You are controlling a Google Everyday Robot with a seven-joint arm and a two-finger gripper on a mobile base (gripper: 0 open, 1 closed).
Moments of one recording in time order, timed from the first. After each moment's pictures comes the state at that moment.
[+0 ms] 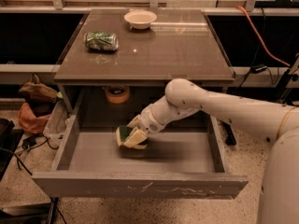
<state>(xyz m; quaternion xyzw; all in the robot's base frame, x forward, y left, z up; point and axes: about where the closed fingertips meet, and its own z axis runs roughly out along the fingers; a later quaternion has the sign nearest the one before) 0.578 0.057 0.631 -0.62 0.69 0.28 0.26</state>
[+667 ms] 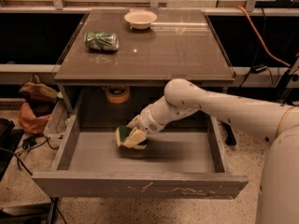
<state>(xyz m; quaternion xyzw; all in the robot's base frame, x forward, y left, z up) 0.579 0.058 0.629 -0.61 0.69 0.29 0.25</state>
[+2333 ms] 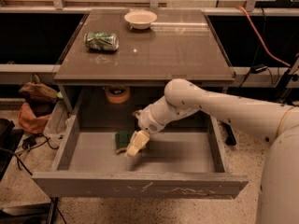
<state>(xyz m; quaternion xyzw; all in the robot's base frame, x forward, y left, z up) 0.579 0.058 0.628 -0.61 0.69 0.29 0.25</state>
